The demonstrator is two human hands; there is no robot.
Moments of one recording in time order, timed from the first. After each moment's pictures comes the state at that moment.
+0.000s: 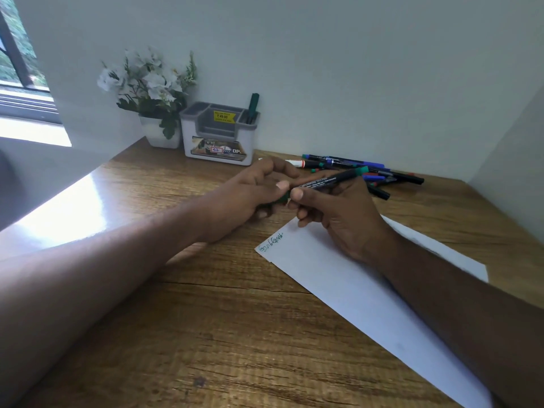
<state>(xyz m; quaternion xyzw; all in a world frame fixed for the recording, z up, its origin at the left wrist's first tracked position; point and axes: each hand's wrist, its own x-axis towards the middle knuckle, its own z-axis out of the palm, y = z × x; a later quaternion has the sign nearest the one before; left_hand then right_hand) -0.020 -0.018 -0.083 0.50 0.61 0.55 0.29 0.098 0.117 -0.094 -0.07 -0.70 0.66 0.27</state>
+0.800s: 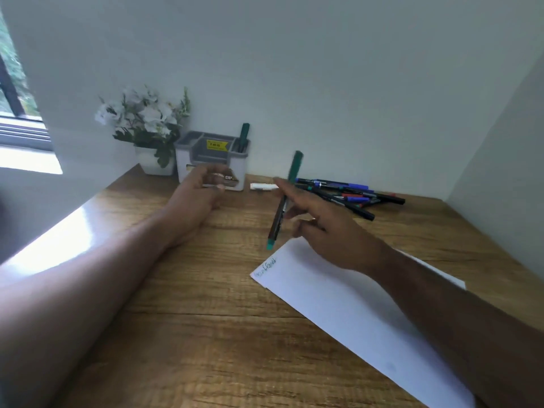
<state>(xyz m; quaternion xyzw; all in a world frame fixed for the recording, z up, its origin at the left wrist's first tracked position) -0.095 -0.012 -0.098 0.31 0.66 0.67 0.15 0.101 0.126 -0.078 -0.02 -0.92 0.32 0.20</state>
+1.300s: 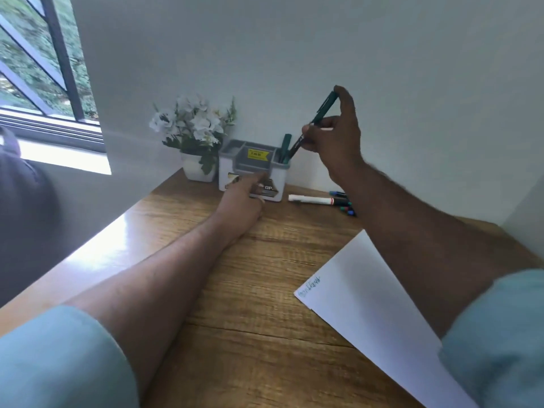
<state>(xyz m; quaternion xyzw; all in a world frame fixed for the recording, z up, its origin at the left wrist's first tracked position) -0.111 -0.002 -0.100 0.31 0.75 0.58 0.09 -0.051 0.158 -0.008 -0.11 -0.73 0.51 0.44</state>
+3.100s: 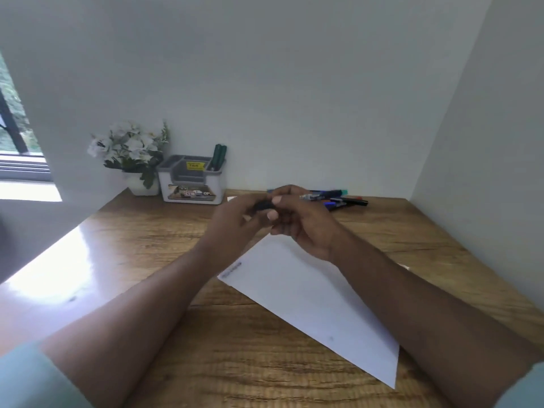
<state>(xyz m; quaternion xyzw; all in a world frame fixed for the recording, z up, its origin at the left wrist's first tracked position) 0.024 0.010 -0.074 0.52 0.67 0.53 -0.01 0.126 0.136 -0.056 -0.07 -0.64 0.74 0.21</state>
